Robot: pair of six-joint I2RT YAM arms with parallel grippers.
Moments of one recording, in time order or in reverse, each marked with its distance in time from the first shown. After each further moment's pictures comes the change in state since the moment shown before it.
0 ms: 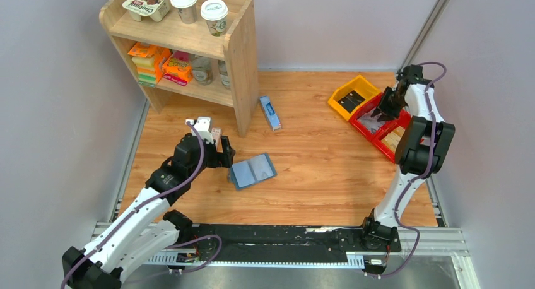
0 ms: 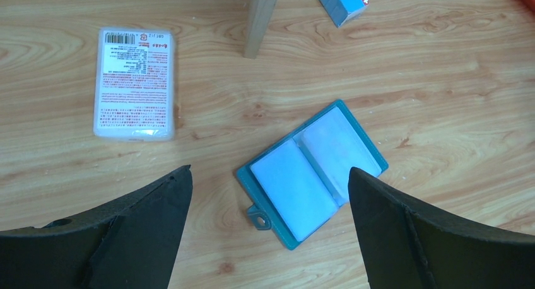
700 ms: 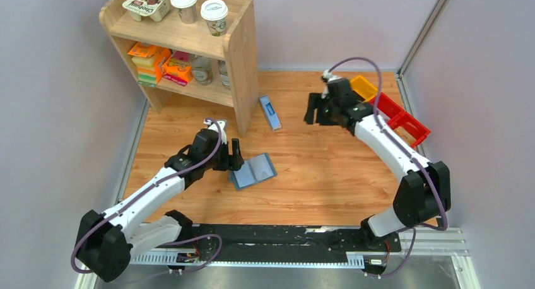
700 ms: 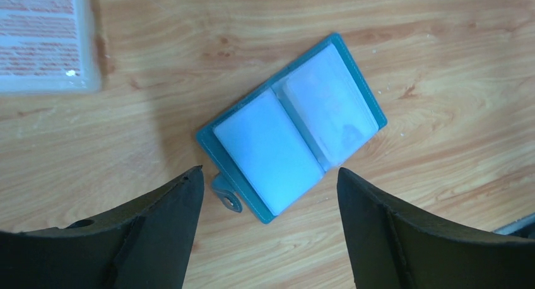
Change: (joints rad) left arm 0.000 0.258 0.035 -0.026 0.149 -0.092; right arm 0.603 -0.523 -0.390 0.286 0.232 0.071
